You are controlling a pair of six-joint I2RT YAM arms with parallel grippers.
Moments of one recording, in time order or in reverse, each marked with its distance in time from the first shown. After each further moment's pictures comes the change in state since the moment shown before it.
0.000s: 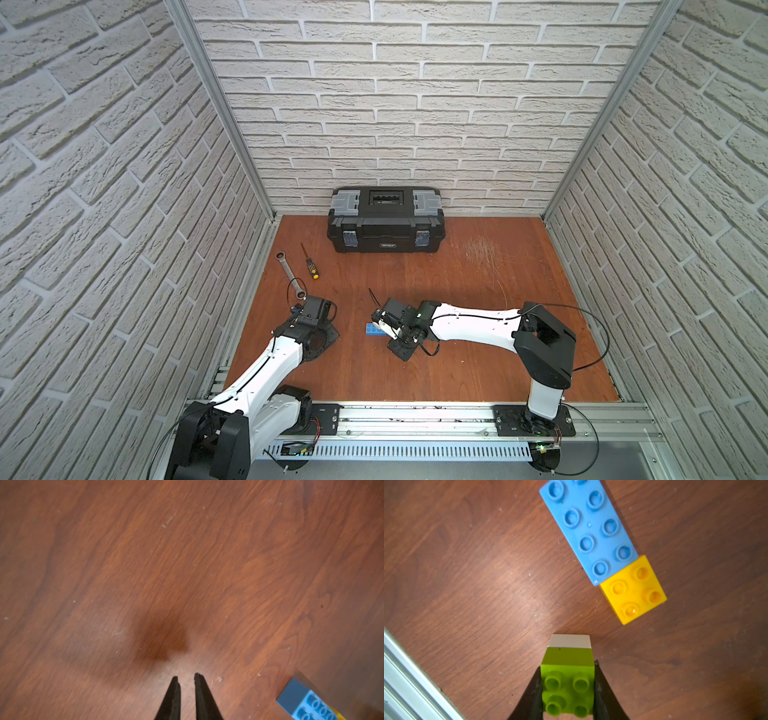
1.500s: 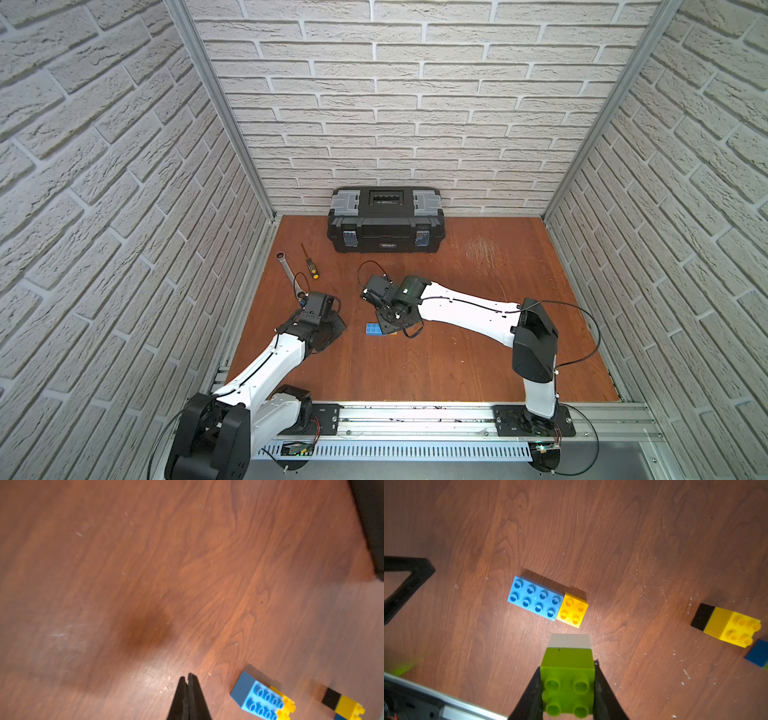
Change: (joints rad) left arm 0.007 0.010 0.008 0.149 0.096 0.003; right arm 0.000 0.151 0.462 -0.357 0.203 0.624
